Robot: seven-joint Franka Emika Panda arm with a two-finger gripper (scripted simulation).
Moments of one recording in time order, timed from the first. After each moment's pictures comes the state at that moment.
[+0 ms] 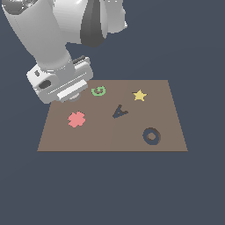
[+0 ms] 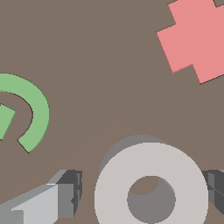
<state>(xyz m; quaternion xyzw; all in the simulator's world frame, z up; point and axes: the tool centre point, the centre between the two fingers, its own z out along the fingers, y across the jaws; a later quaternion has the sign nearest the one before) -0.068 -0.159 0.031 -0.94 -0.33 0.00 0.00</state>
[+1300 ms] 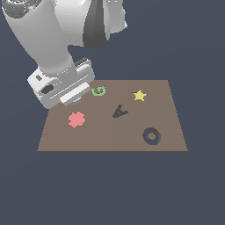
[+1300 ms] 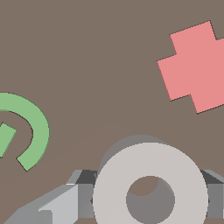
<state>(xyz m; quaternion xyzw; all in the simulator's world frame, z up) -0.052 -0.150 0.034 -0.93 -0.36 0.00 0.00</state>
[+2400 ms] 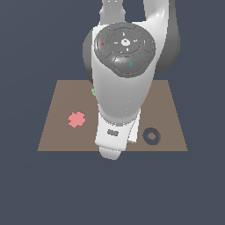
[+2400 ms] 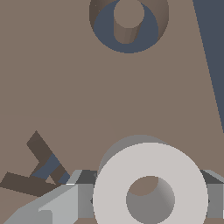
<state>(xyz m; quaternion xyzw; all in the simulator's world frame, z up) 0.079 0.014 0.039 -0.78 -0.62 0.00 0.00</state>
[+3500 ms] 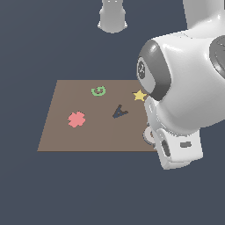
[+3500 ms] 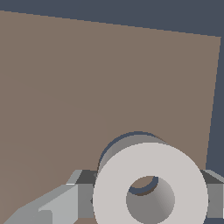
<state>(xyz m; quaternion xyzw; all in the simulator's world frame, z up) 0.101 0.133 0.037 -0.66 -0.75 0.00 0.00</state>
